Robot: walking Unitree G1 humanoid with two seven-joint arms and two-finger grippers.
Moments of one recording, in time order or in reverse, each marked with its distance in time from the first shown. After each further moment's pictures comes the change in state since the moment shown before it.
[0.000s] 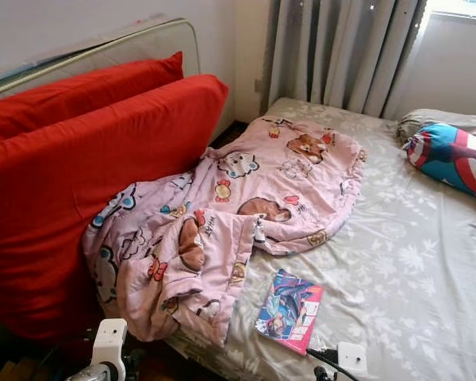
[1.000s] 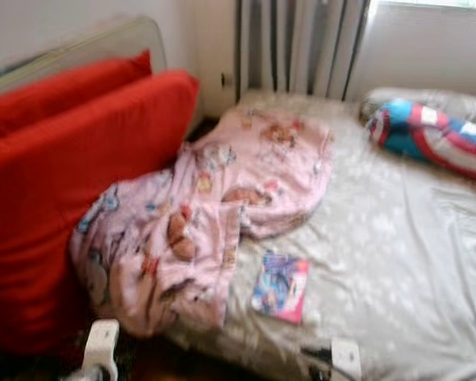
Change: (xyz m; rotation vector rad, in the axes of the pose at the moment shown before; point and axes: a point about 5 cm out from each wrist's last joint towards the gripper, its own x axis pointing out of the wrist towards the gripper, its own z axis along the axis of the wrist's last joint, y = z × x) left arm 0.003 -0.015 0.003 -0.010 -0.004 -0.037; right arm -0.005 -0.012 -0.012 -0.041 0.045 -0.038
